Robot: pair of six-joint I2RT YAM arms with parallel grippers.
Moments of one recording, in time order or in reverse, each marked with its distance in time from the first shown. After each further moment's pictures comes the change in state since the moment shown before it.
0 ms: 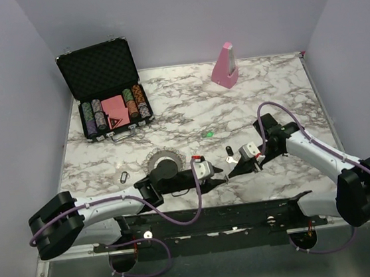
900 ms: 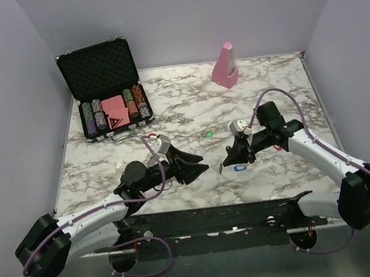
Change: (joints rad) left arm 0.254 -0.178 -0.133 0.180 -0.022 -0.759; right arm 0.000 -0.025 0.048 0.394 0.041 0.800
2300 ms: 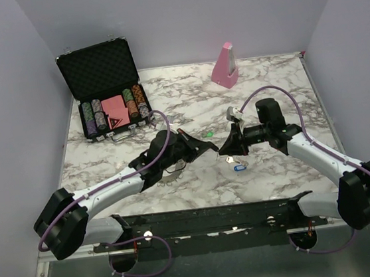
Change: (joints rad) left arm 0.000 0.267 0.372 -0.586 -0.273 -0.679; right arm 0.002 0.000 -0.072 0.371 0.199 0.485
